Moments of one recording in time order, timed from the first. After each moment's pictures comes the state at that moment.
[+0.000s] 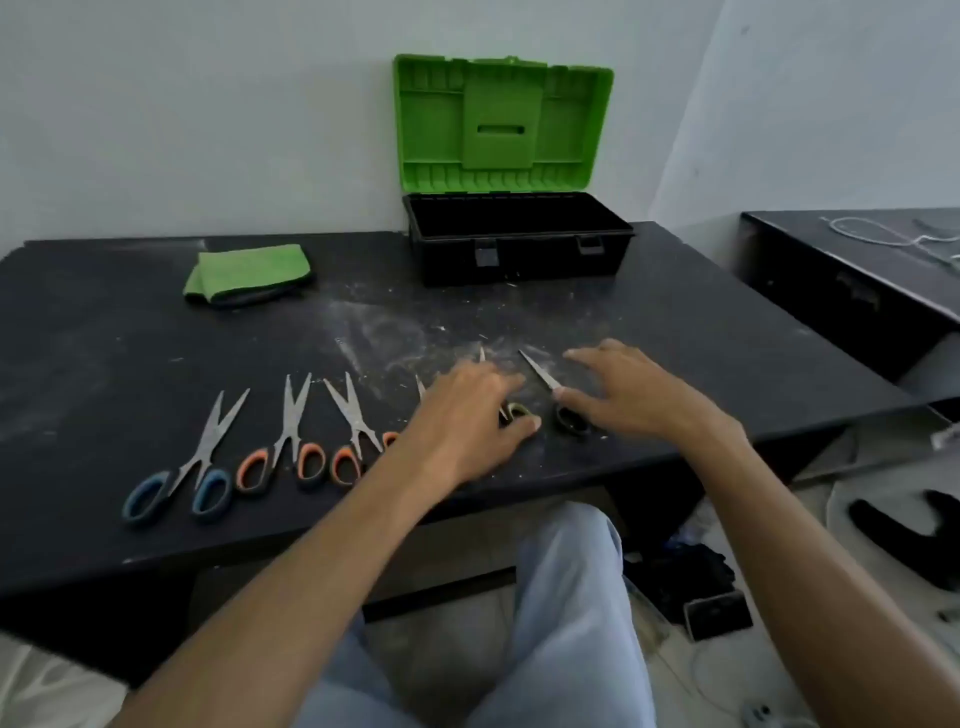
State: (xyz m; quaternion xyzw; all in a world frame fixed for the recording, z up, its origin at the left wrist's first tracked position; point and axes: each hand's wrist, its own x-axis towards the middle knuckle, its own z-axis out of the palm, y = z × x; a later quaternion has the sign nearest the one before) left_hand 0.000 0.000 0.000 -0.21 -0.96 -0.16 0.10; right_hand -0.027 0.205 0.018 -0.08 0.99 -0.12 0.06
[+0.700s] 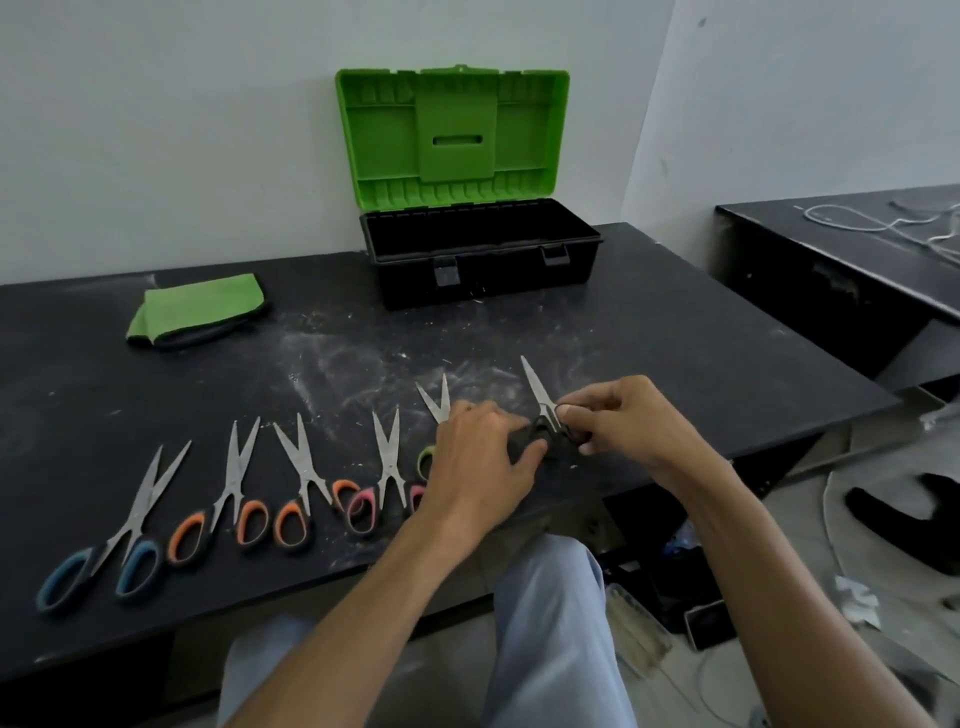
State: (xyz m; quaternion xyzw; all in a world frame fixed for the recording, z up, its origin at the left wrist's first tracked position) left_hand -0.012 0.056 -0.023 -0.17 -0.94 -0.28 0.12; right_hand -0.036 0.243 -0.008 0.06 0.85 -0.52 0.04
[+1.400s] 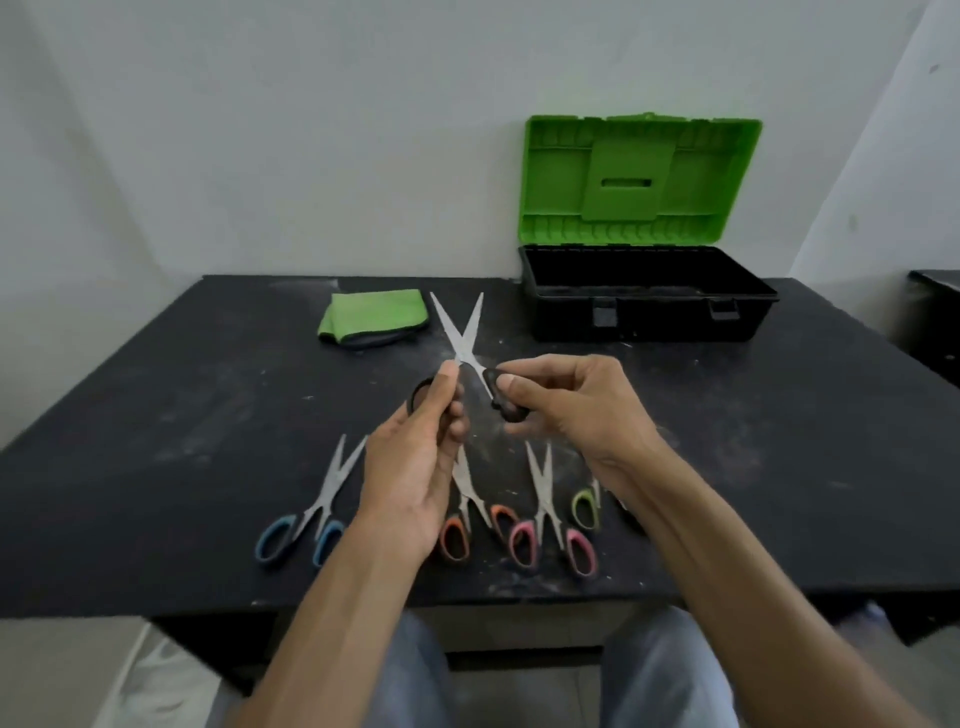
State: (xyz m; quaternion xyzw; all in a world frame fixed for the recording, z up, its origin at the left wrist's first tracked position) left_hand 0.005 -0.095 0.040 0.19 -0.38 -0.90 0.10; right_hand -0.053 0.049 0.050 -0.11 0.69 -0.70 0.10
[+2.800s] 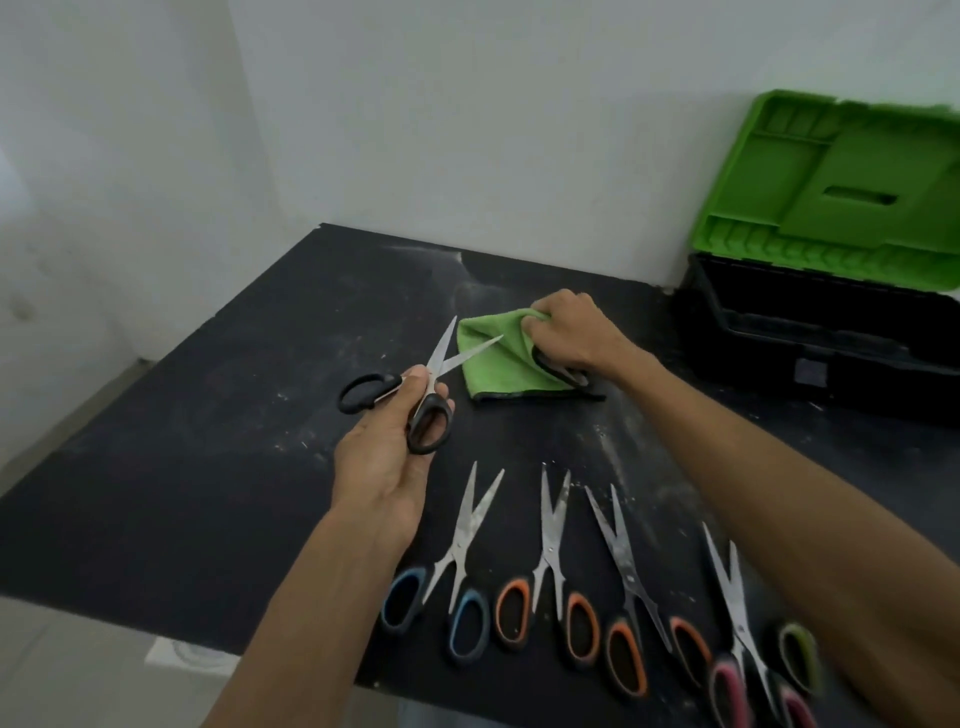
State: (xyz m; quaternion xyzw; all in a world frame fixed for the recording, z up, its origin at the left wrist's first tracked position) left_hand -0.038 -0.261 0.006 0.30 -0.27 -0.89 0.20; right_hand -0.241 -0.151 0.023 -0.25 0.94 -0.20 0.05
